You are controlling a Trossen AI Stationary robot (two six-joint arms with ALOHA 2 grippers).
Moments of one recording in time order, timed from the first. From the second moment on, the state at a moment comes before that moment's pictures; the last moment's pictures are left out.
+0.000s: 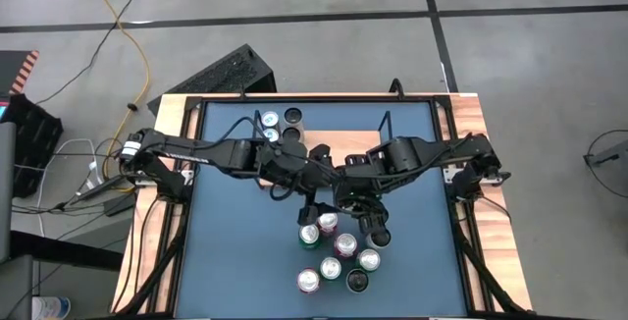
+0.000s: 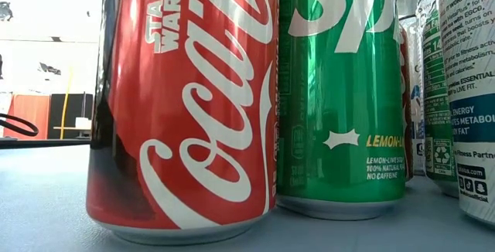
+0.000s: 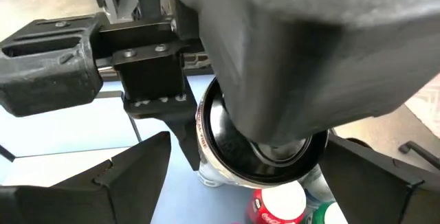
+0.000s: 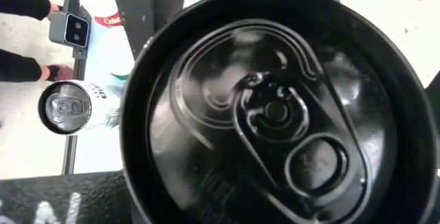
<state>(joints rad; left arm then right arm) -0.13 1.67 1.64 -0.34 0.04 -0.06 0.26 1.85 2.16 -1.51 -0.02 0.11</state>
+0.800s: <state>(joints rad) -0.13 1.67 1.64 -0.33 0.02 -0.08 0.25 1.85 2.16 -1.51 -0.05 0.10</state>
